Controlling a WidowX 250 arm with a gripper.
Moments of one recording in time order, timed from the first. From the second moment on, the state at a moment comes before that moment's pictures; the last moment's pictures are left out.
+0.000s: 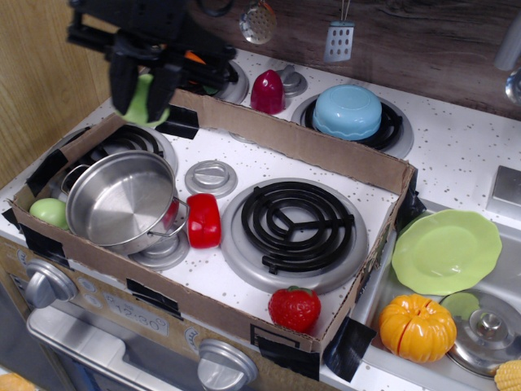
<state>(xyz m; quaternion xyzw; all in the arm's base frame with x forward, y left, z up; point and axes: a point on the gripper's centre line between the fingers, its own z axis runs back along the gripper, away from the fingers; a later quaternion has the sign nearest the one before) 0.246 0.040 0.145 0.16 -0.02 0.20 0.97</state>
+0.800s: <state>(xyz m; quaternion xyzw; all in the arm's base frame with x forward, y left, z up) 0.230 0.069 0.121 0.07 -0.02 0.25 0.96</state>
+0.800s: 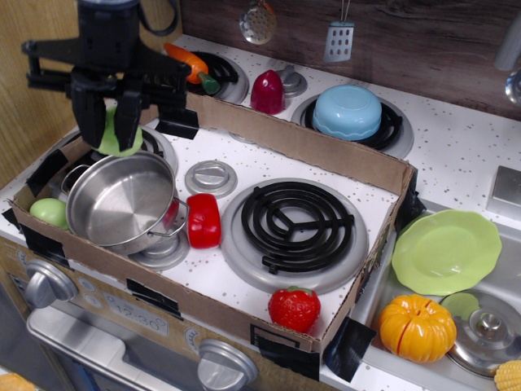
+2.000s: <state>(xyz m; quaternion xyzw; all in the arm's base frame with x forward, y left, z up) 0.250 0.044 0.126 0.07 0.00 0.22 0.97</state>
